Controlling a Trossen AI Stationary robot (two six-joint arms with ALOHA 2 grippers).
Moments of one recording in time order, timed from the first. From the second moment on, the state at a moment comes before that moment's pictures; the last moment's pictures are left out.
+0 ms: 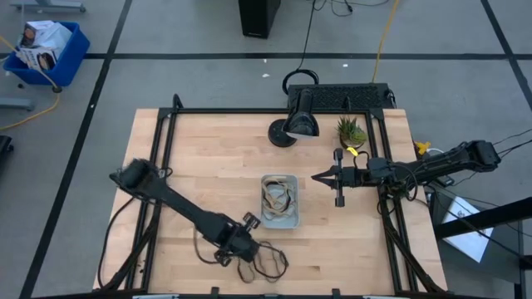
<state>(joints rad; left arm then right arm) -0.53 1.93 1.41 -0.76 -0.13 0.21 0.12 0.84 0.25 0.57 0.13 -0.19</state>
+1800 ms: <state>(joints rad) -0.30 0.84 0.31 0.61 -0.36 0.09 0.12 0.84 0.24 0.60 0.13 -0.20</state>
